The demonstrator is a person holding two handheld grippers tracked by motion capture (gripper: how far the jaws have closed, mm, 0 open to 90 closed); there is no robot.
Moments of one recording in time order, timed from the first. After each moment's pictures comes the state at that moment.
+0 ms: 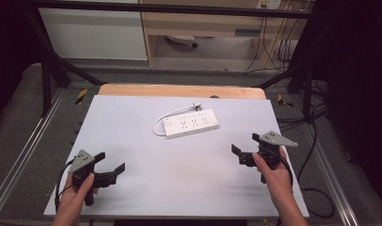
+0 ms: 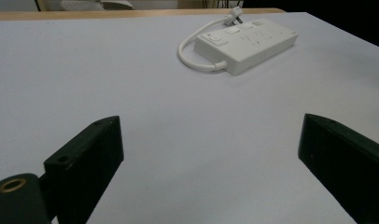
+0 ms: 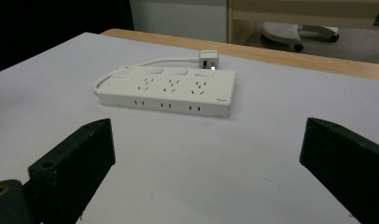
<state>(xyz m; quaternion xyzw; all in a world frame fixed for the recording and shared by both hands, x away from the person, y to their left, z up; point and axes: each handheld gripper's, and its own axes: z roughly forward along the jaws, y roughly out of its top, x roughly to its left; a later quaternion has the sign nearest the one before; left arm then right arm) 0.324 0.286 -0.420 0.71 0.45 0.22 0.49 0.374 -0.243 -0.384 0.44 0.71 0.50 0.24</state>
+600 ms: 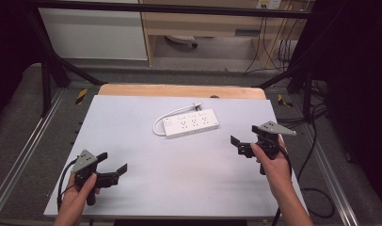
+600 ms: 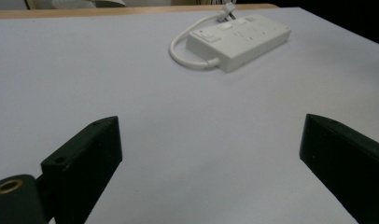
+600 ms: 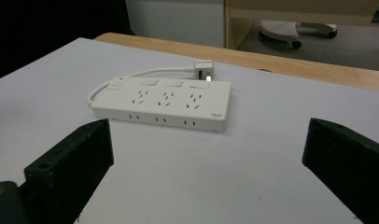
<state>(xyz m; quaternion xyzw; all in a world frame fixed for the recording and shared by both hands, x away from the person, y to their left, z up) 0.327 0.279 -0.423 0.73 0.44 0.21 0.49 0.395 -0.239 -0.366 0.45 0.71 0.50 0.23</state>
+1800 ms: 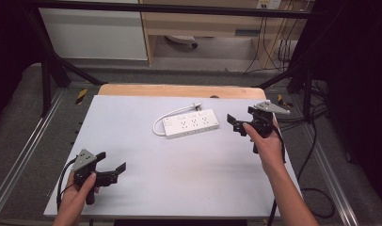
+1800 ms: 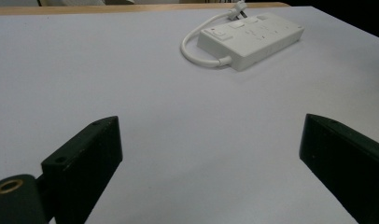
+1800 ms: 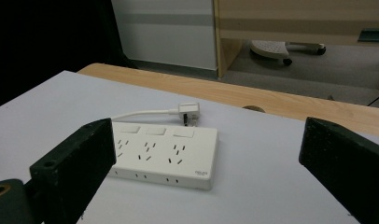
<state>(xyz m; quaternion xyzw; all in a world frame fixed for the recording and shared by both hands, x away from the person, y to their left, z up) 0.329 0.285 -0.424 0.71 0.45 0.22 0.49 0.451 -0.229 -0.347 0.45 0.68 0.52 0.25</state>
